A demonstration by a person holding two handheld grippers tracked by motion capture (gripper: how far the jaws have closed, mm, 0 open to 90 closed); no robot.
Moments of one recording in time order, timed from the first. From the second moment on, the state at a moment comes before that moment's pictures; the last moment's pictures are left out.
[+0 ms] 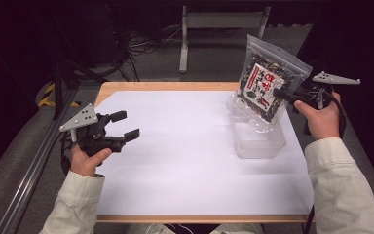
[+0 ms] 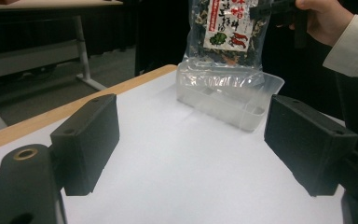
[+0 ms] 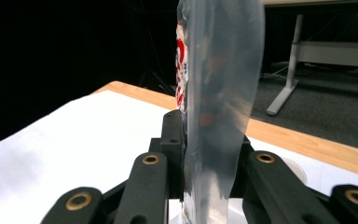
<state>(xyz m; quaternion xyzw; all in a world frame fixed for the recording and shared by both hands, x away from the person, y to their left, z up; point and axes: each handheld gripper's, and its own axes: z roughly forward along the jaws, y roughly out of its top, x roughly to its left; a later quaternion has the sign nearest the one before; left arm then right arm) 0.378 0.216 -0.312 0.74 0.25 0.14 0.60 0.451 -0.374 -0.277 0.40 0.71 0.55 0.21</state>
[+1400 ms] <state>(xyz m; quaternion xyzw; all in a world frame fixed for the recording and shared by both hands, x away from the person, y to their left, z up) 0.379 0.215 -0.315 0.75 0.26 0.14 0.60 0.439 -0.384 -0.320 0.42 0.73 0.50 0.21</state>
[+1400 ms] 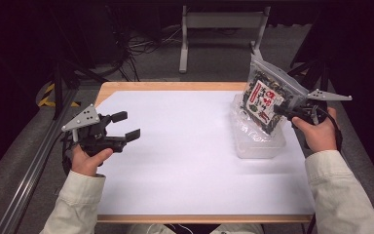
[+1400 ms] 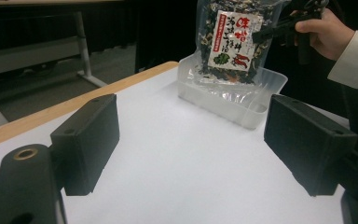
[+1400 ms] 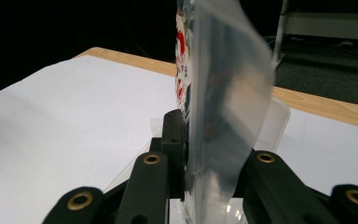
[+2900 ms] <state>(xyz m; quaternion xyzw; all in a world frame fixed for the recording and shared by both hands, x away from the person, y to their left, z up) 0.380 0.215 -0.318 0.75 0.26 0.14 0.59 0.434 -0.388 -0.357 0.42 0.73 0.50 0.20</state>
